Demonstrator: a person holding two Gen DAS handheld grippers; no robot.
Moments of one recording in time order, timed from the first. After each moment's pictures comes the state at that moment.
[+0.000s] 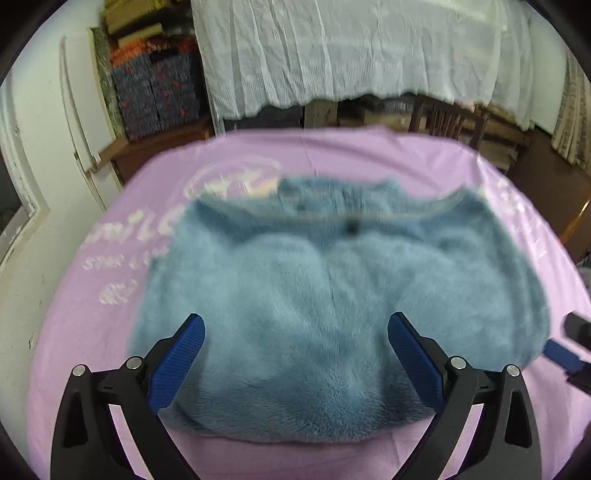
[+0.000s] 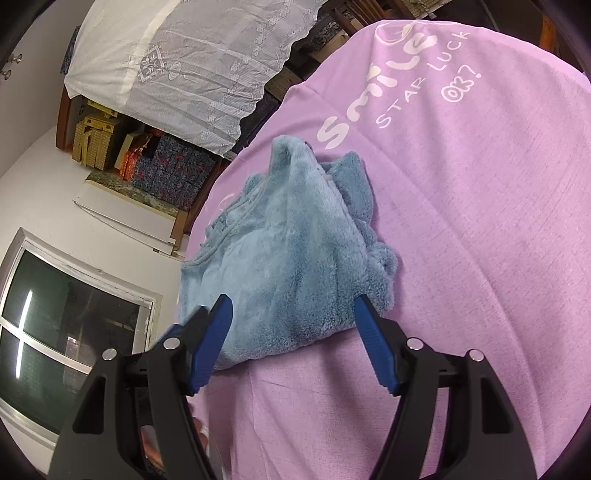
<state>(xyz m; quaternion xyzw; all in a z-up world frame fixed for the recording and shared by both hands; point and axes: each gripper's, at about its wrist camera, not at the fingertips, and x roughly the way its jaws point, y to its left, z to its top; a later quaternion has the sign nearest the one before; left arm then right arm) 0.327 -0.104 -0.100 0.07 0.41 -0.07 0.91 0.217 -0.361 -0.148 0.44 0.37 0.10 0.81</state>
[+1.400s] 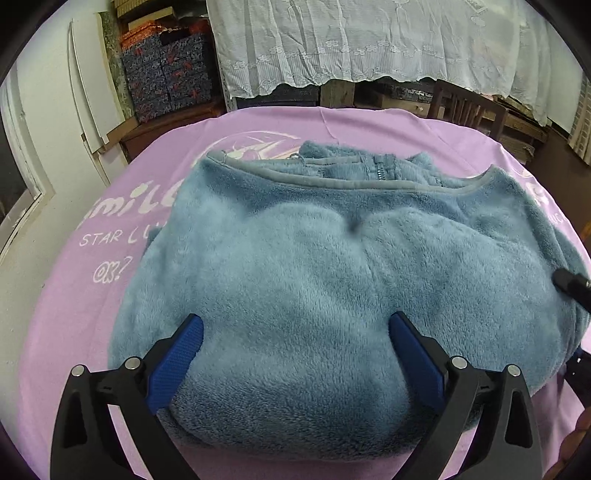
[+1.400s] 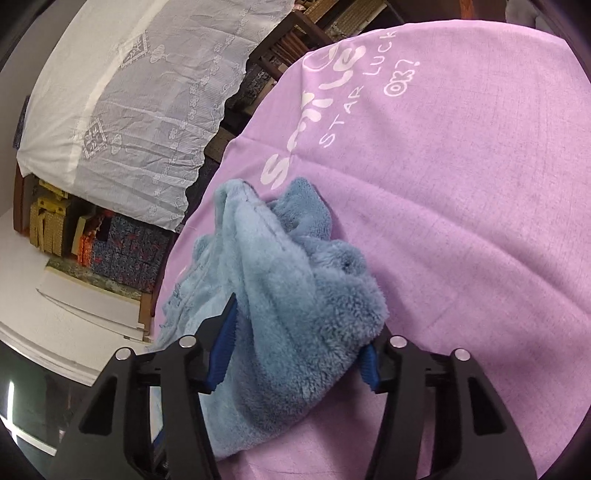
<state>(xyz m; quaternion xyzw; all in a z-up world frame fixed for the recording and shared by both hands) 0.335 -0.091 -0.121 0.06 0.42 -0.05 0.91 0.254 -0.336 -0.177 0.50 0.30 -0.07 0.81</state>
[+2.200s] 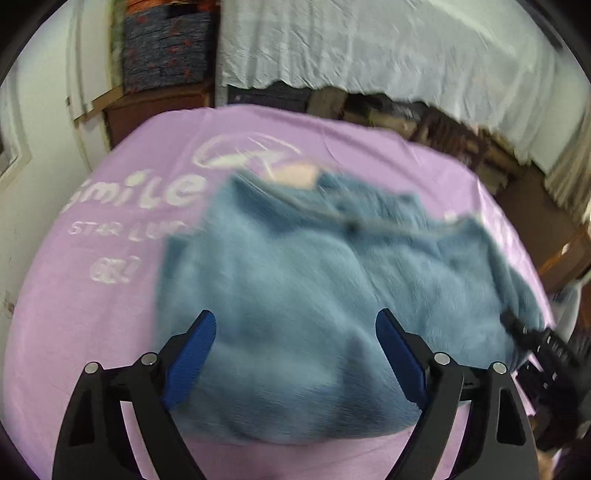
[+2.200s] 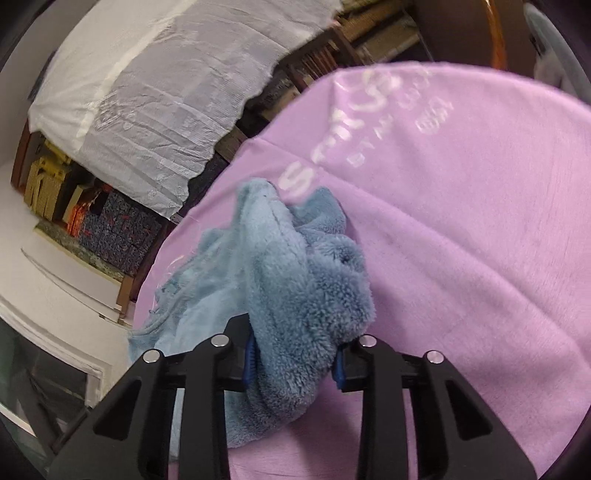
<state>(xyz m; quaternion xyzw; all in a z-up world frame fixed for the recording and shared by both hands) 0.348 -0.026 -0.083 -0.04 0.43 -0.10 0.89 0.257 -0.312 -0.146 0.41 0.29 -0.08 0.86</state>
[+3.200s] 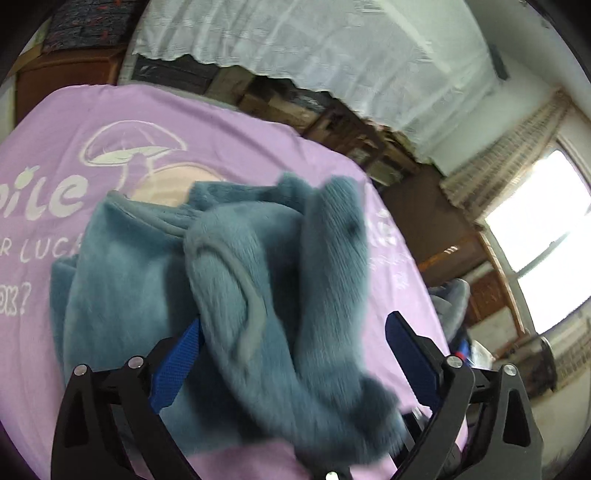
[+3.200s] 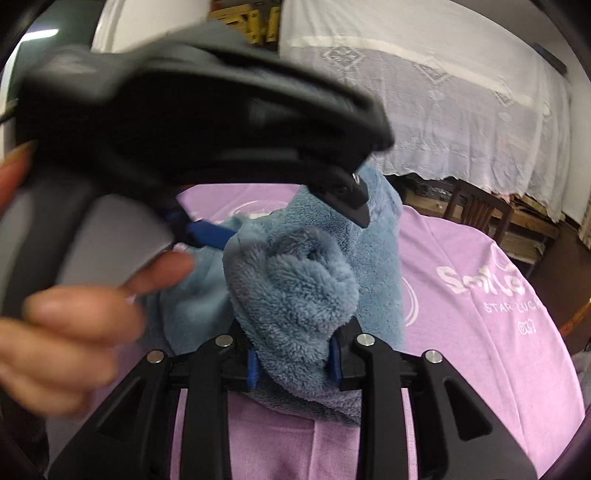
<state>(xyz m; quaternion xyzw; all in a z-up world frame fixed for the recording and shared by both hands) 0.378 -0.048 -0.065 -0.15 0.47 -0.32 0.81 0.236 -0.109 -0.089 -0.04 0.24 0.06 0.97</state>
